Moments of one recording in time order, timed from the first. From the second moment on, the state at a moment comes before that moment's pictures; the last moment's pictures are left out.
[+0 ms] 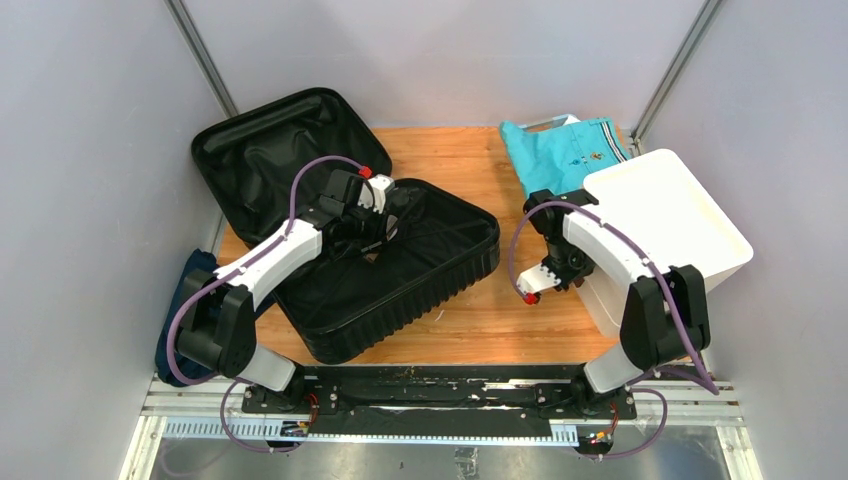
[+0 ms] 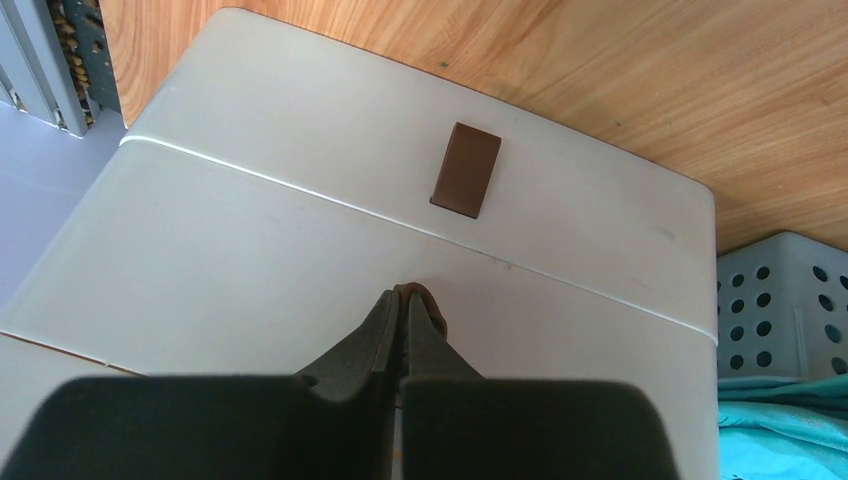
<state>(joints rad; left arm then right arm) -0.39 1.47 1.02 -0.43 0.24 -0.01 0.34 1.52 1.15 -1.37 0.33 -1.81</state>
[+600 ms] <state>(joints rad) -0.39 1.47 1.02 -0.43 0.23 -0.01 0.55 1.52 1.24 -1.41 0.21 -1.58</state>
